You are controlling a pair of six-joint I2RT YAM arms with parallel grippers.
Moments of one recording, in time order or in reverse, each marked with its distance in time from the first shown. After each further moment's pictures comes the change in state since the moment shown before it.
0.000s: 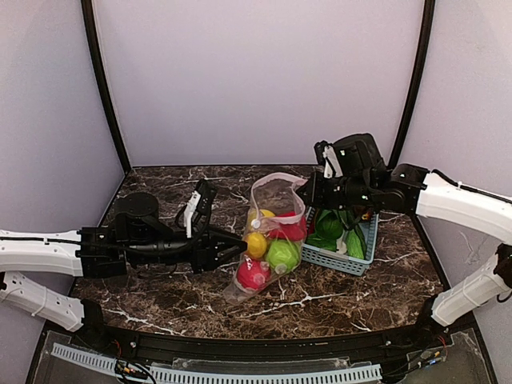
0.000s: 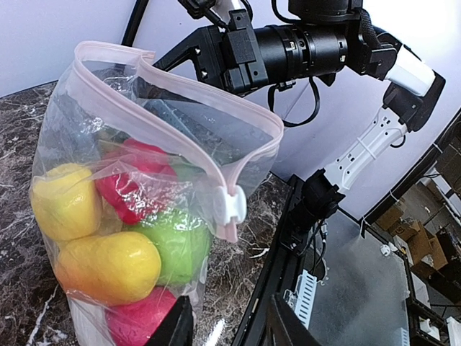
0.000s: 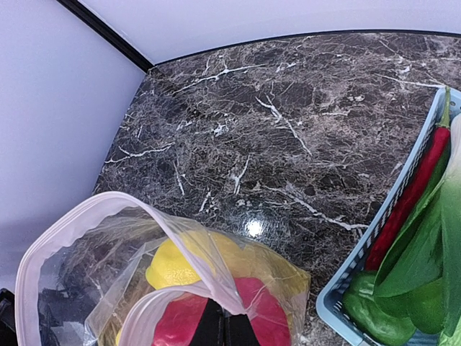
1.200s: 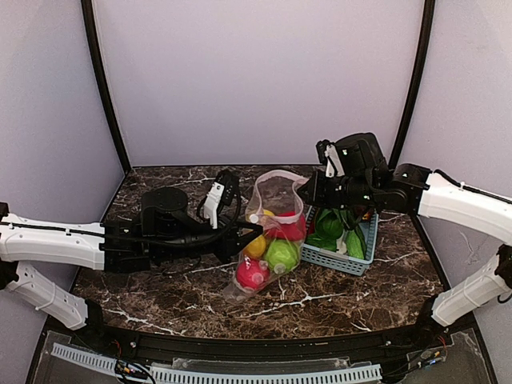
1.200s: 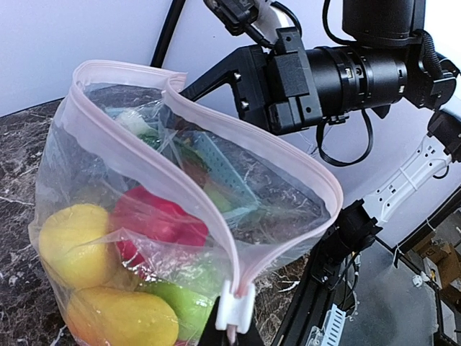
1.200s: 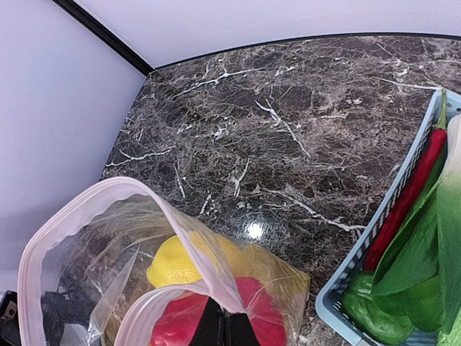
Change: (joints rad) left arm -0.041 0.196 0.136 0.054 -0.185 -0.003; right arm 0.003 -0.011 0.000 -0.001 0.012 0.006
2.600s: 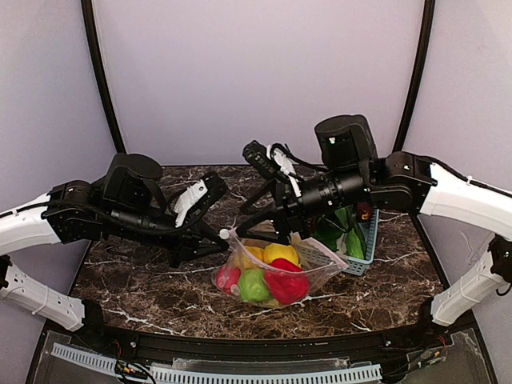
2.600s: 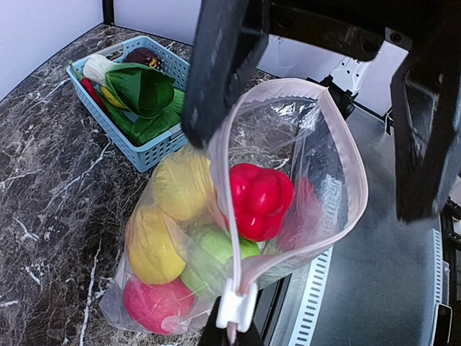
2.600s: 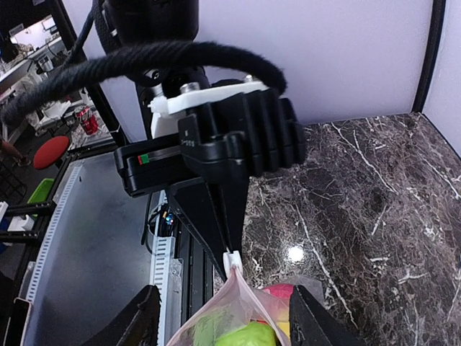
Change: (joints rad) left arm 0.016 -0.158 0.299 -0.807 0.203 0.300; right arm 0.249 0.058 0.249 -0.042 -0.562 -0.708
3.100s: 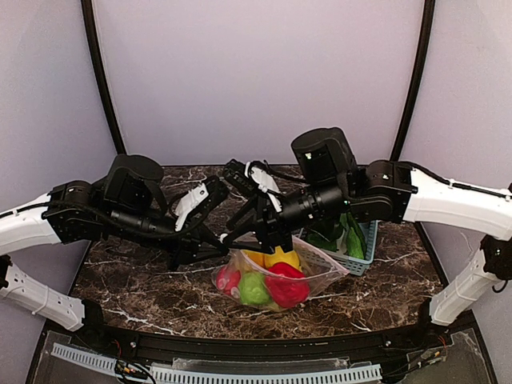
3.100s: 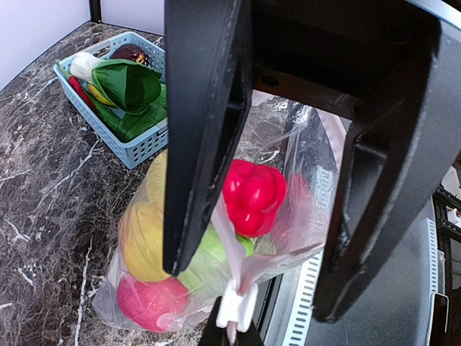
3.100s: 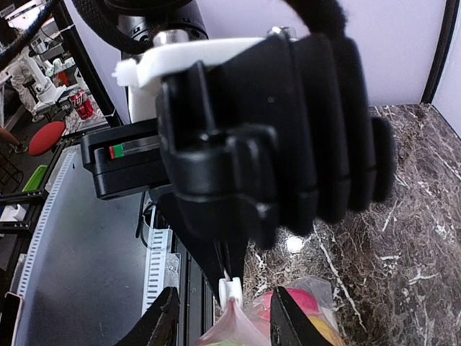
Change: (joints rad) left arm 0.000 0.002 0.000 -0.013 0.041 0.016; right arm 0.070 0.083 0.007 0.023 0.060 -0.014
